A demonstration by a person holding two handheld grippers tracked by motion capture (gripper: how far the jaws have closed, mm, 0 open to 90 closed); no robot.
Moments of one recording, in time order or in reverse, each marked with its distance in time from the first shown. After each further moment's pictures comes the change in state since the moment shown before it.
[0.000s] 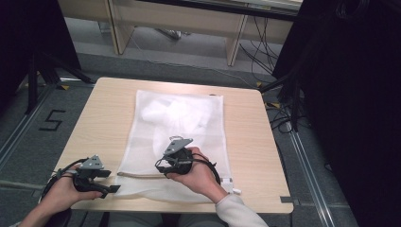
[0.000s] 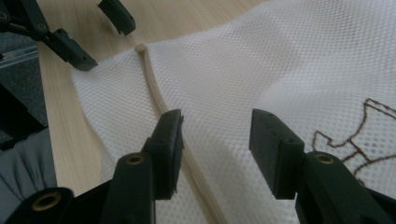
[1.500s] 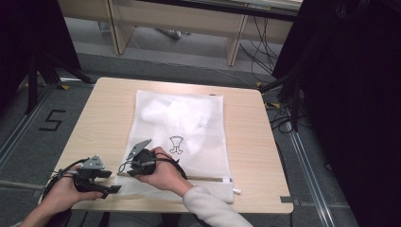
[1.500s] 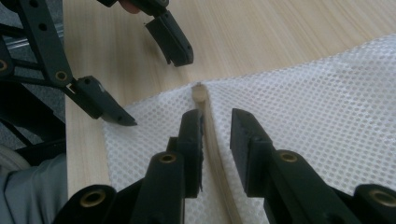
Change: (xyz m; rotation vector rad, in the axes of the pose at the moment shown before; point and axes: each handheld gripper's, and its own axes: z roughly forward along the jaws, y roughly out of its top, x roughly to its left) left arm -0.001 0.000 0.001 -0.006 -0.008 0.003; right arm 0.037 0.046 0.076 0.099 0.139 -0.103
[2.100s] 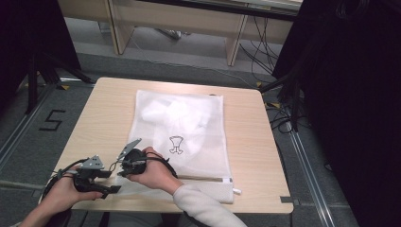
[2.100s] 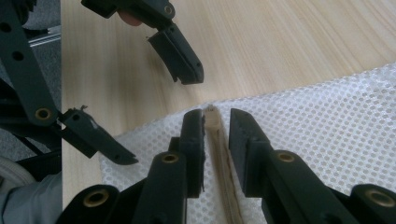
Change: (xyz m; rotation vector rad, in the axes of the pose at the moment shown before) left arm 0.001 0.000 0.000 0.004 0.003 -0.001; right arm 0.003 0.014 0.025 0.018 0.029 0.021
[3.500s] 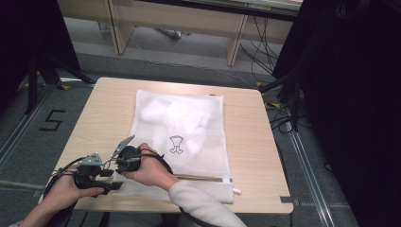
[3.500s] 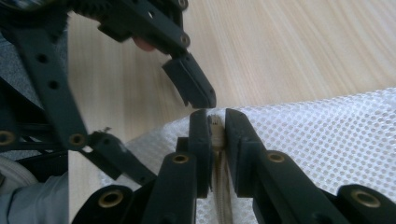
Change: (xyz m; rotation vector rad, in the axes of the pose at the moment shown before) left arm 0.002 0.004 0.003 -0.056 -0.018 -0.099; right arm 0.002 0.019 -0.003 0.023 0.002 -0.043
